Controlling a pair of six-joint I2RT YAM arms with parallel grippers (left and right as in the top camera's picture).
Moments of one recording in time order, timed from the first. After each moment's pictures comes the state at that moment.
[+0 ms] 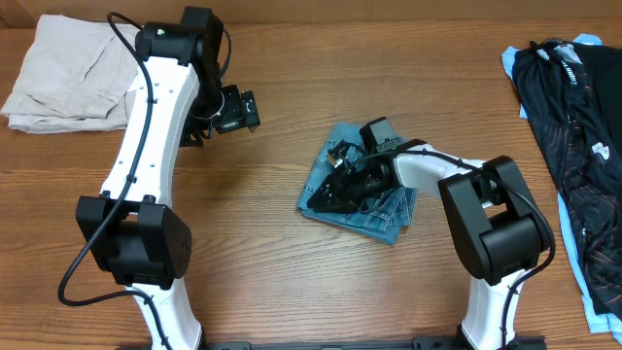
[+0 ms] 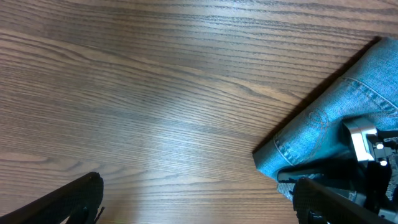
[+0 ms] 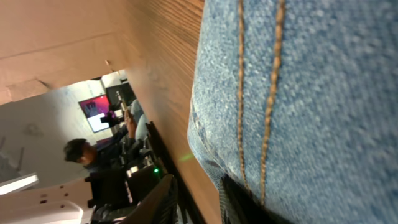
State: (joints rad) left arm -0.14 2.03 2.03 -1.54 0.09 -0.41; right arm 0.38 2.08 1.14 -0.46 -1.08 0.34
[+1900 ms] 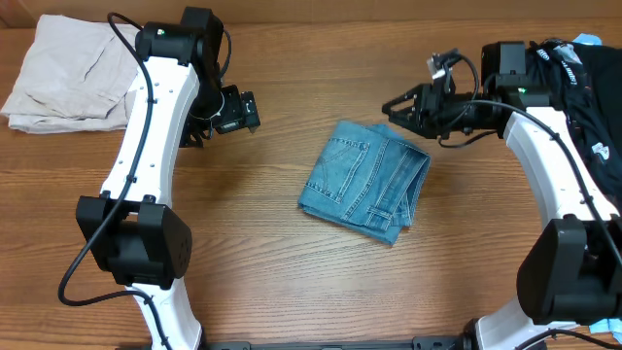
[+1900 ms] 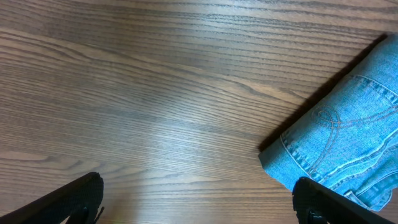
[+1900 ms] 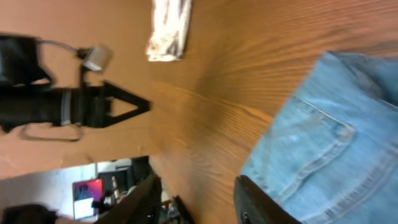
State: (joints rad) left arm -0.14 2.03 2.03 -1.54 0.09 -0.41; right arm -0.01 1.78 1.43 -0.78 -1.07 0.27
